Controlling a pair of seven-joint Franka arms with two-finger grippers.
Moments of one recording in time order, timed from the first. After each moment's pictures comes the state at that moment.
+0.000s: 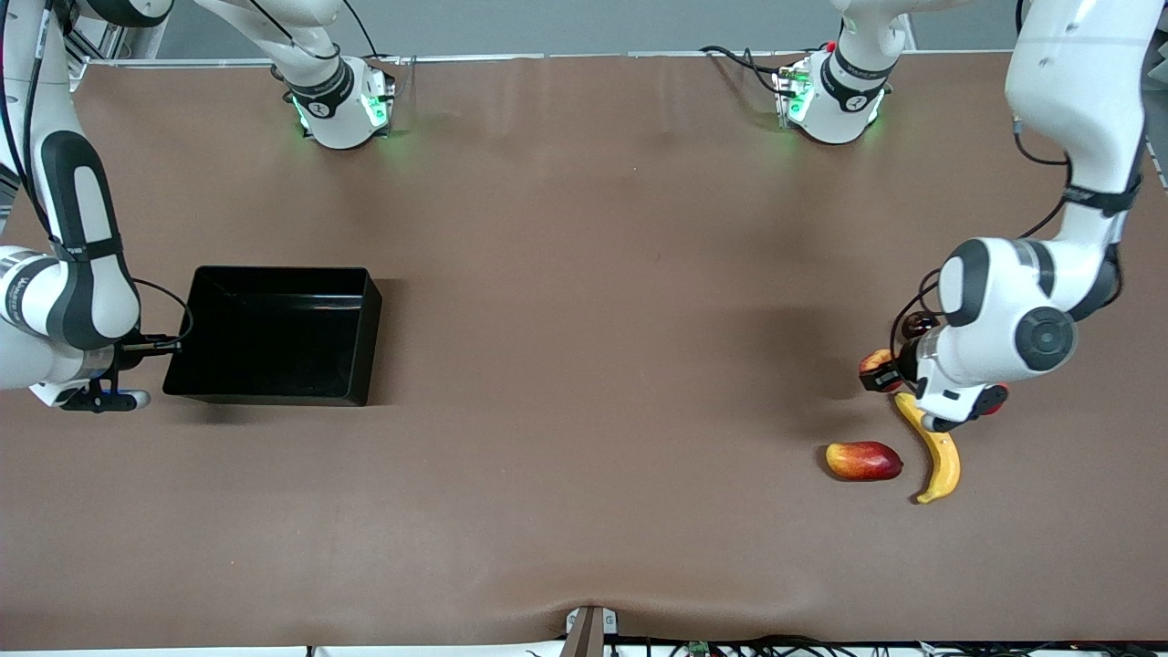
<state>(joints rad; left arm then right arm) 0.09 0.44 -0.16 -1.82 0.03 2.09 -0.51 -0.21 0.56 -0.11 -1.70 0.01 1.85 -0.31</state>
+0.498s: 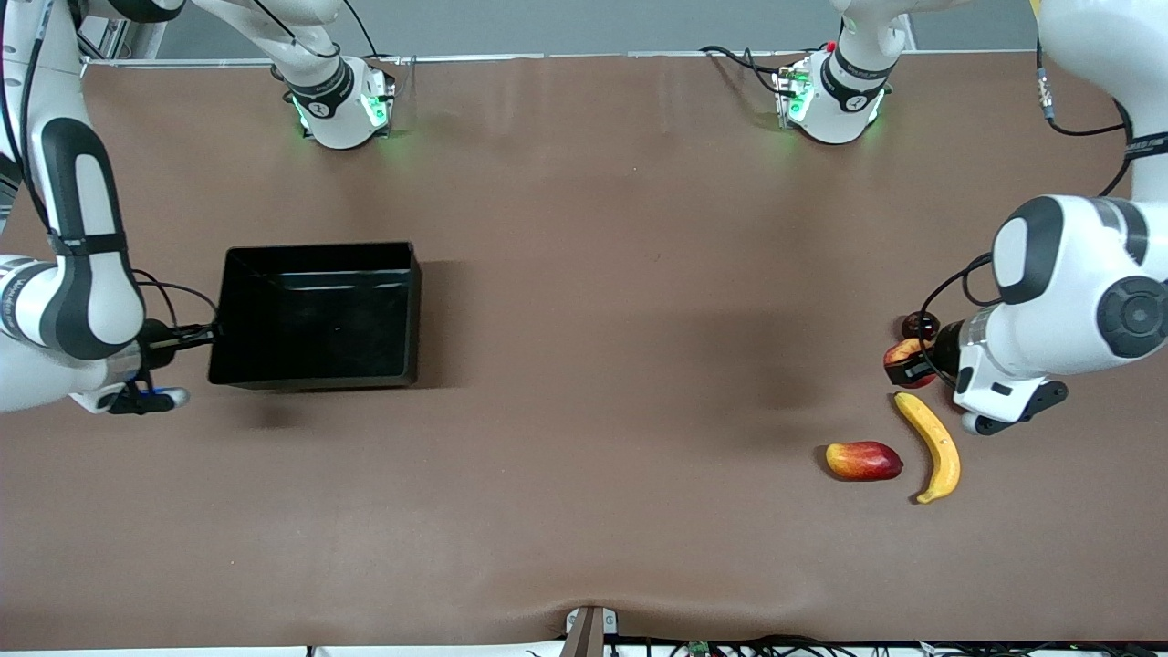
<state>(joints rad) 0.09 0.39 -0.20 -1.59 0.02 1.81 -0.52 -0.14 0.55 -0.04 -1.57 0.14 1.56 -0.31</state>
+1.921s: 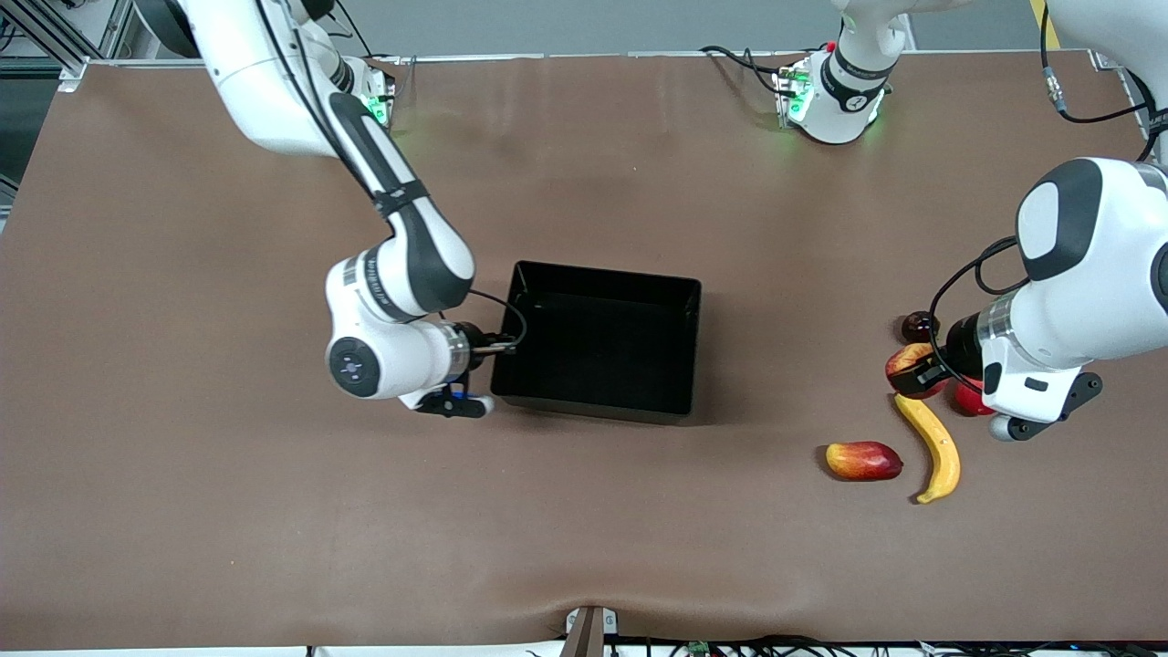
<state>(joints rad) 0.07 0.37 -0.23 -1.47 0.00 1.78 -0.65 0.49 0.71 -0.03 -1.41 0.51 1.87 0.33</state>
